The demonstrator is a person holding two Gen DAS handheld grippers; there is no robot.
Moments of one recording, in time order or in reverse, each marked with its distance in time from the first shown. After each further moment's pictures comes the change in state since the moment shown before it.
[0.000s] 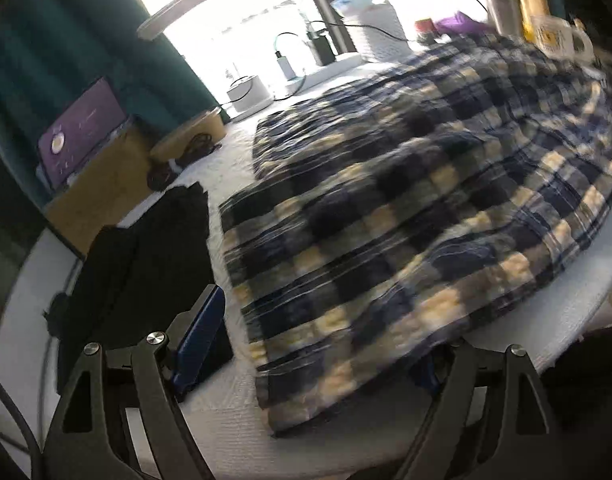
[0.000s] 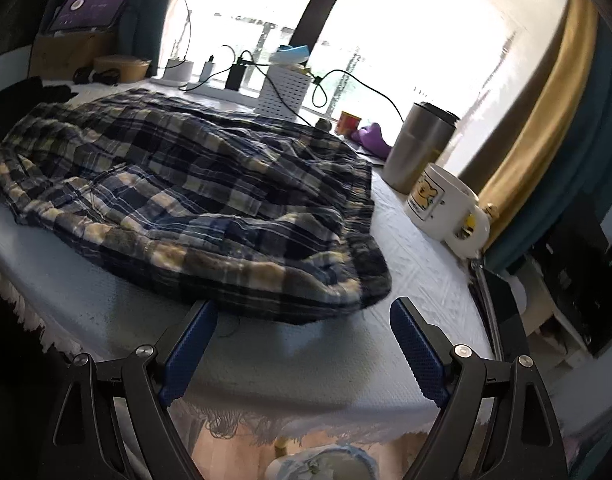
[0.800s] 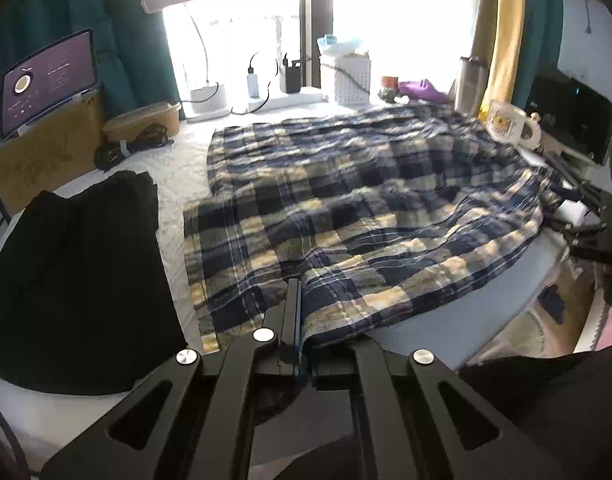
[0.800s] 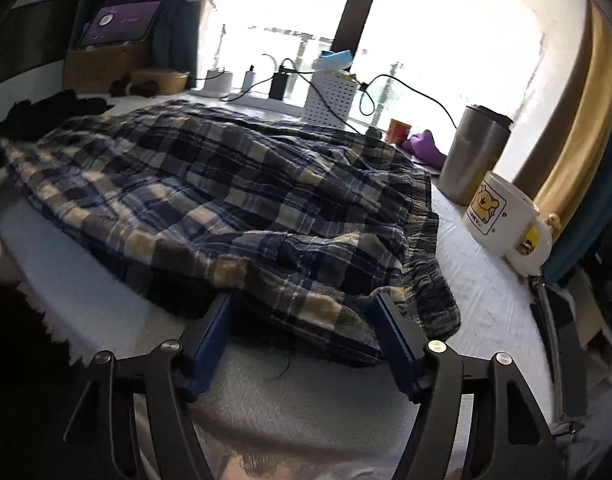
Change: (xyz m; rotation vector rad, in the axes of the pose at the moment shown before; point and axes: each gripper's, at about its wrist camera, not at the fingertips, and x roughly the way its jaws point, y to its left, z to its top) left arm -0.028 0.032 -0.003 -0.191 -0.084 -0.372; right arm 0.018 0.005 0.006 -0.013 -0.039 0.208
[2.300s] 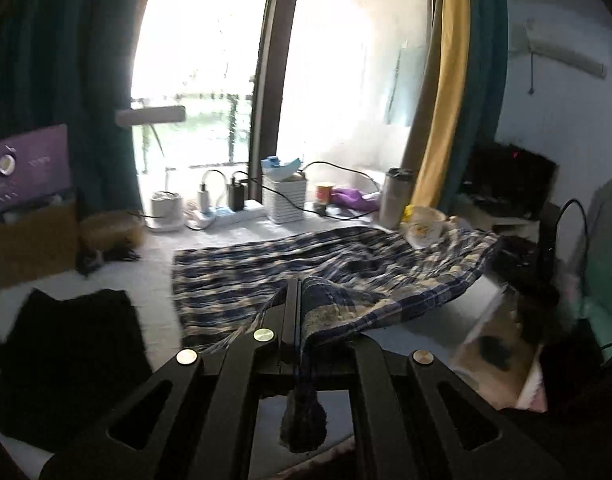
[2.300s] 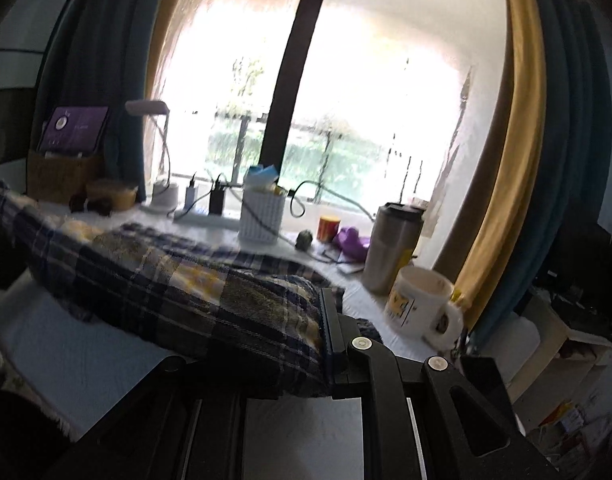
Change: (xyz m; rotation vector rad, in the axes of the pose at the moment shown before) left arm -0.106 -0.003 0.083 0.004 -0.264 -0.230; right arm -0.083 -0.050 0.068 0.189 -0.306 -0.175
